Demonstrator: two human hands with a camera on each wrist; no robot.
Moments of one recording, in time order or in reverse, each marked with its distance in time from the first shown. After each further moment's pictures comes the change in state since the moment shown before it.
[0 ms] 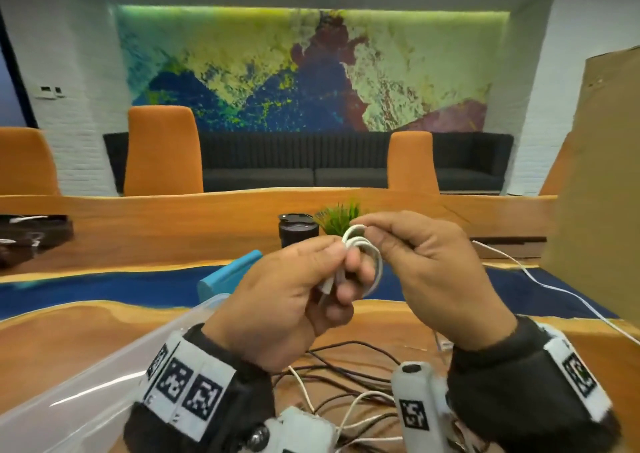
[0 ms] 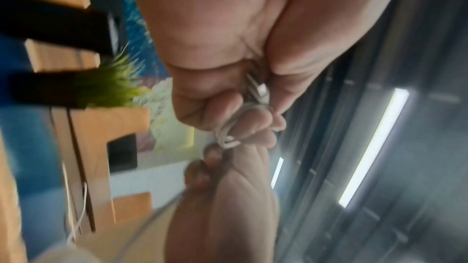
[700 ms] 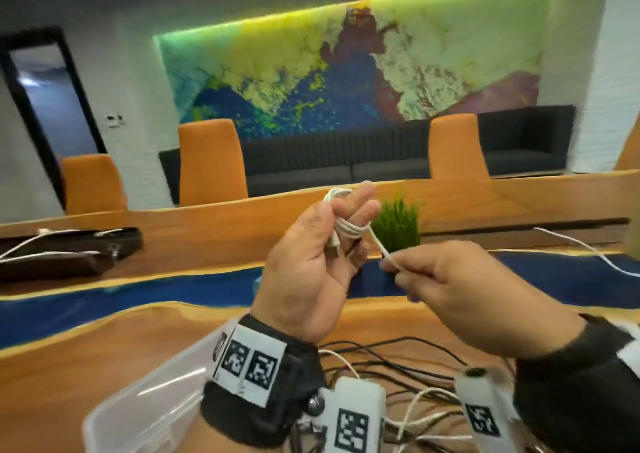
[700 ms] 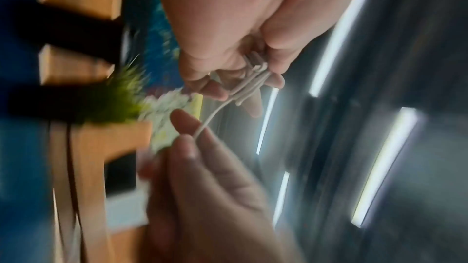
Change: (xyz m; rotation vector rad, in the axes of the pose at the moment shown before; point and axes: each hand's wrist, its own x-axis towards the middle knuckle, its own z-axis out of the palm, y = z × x) left_hand 0.006 0.006 -0.024 -0.115 0.267 0.249; right_hand -0.006 -0.005 0.013 -0.335 -0.400 0.202
